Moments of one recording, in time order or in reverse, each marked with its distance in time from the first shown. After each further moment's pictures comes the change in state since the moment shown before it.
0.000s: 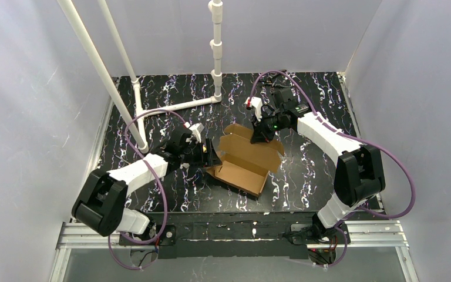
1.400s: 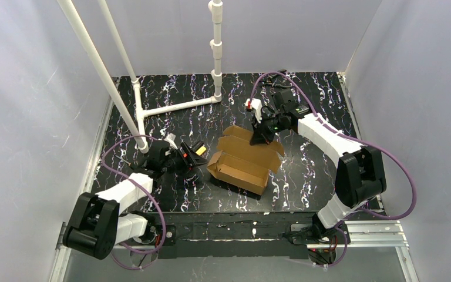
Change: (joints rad) left arm 0.191 -0.203 -0.290 0.201 0.046 -0.392; right arm 0.000 -0.014 -0.018 0.000 -0.038 -0.029
